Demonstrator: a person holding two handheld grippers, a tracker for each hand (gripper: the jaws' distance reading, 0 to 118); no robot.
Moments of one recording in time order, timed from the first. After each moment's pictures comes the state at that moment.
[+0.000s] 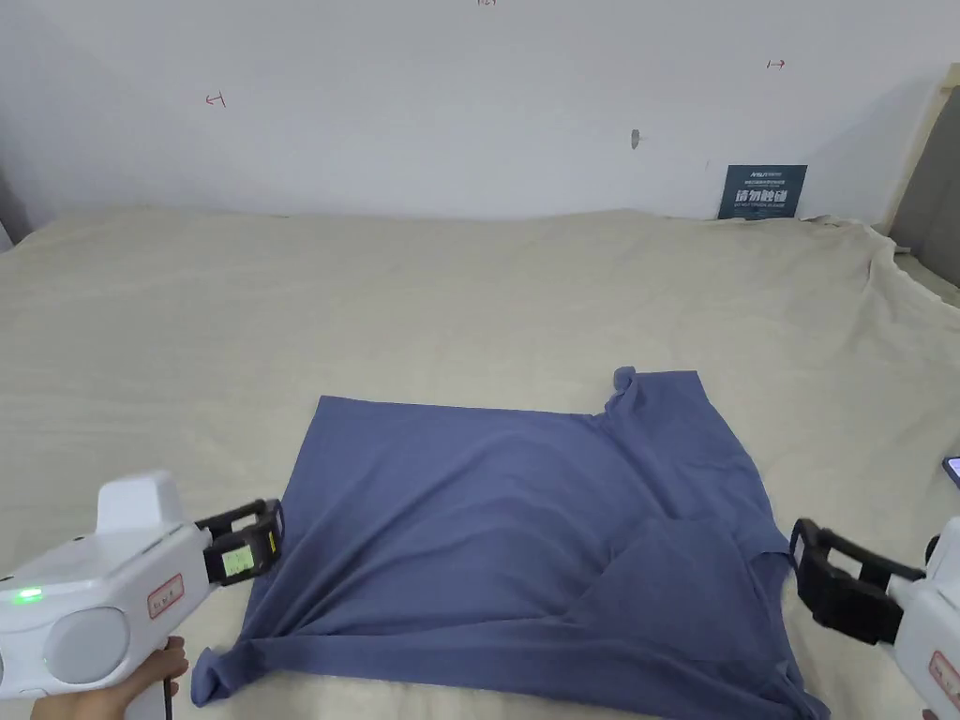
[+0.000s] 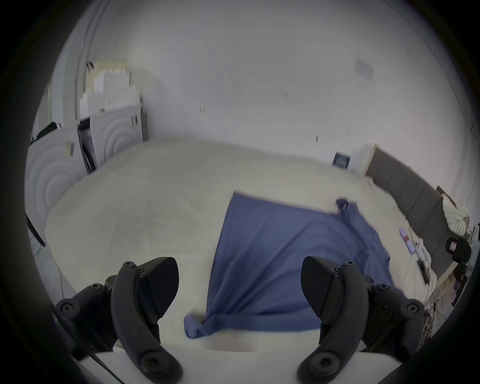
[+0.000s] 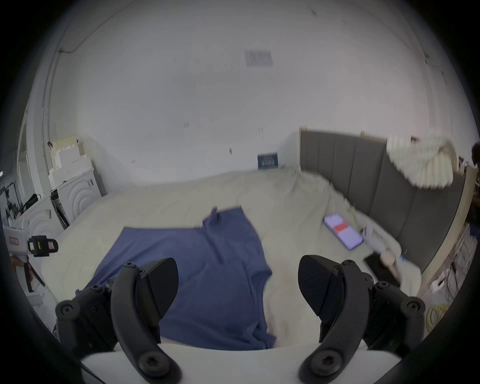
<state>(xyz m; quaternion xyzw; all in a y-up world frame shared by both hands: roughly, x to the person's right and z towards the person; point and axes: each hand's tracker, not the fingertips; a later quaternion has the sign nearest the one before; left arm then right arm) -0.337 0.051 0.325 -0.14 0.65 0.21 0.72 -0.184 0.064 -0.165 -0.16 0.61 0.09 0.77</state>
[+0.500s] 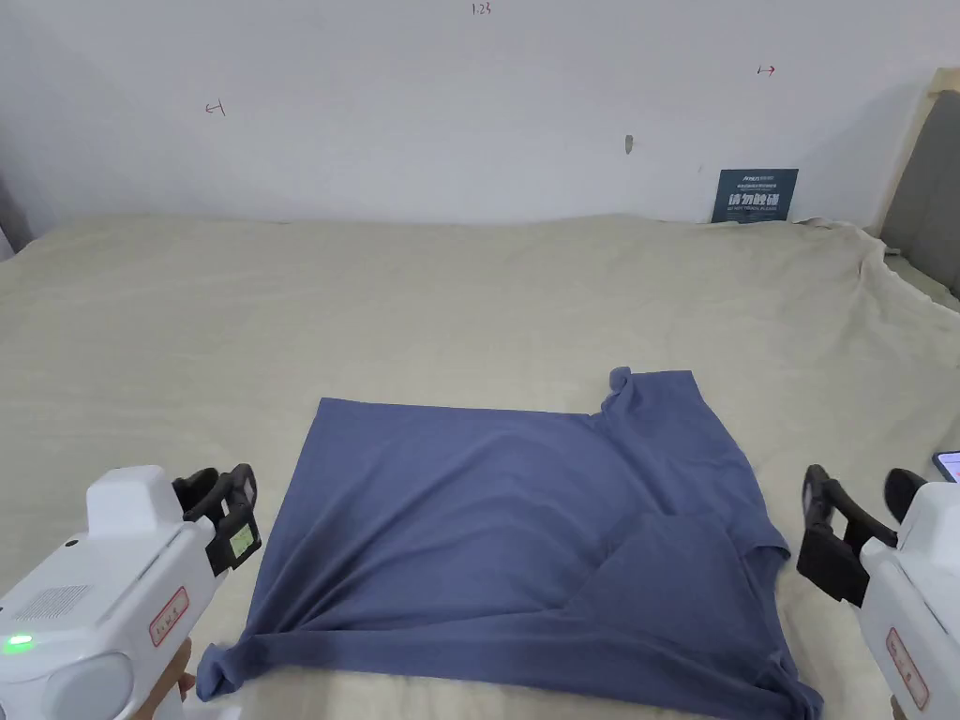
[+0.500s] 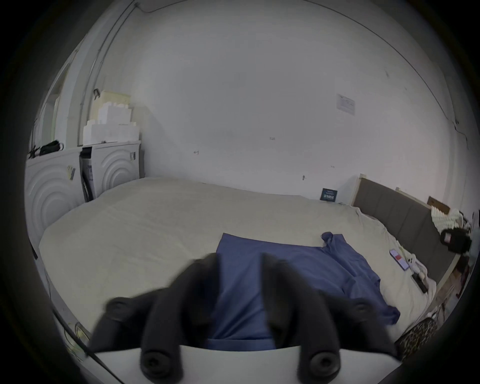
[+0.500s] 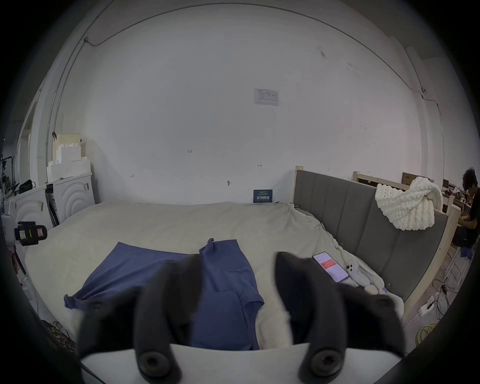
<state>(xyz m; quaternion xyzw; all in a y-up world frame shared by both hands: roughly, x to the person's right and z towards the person) -0.307 0.053 0.319 -0.08 0.64 0.15 0.75 -0.174 0.079 -0.131 -0.08 0.61 0.08 0.79</state>
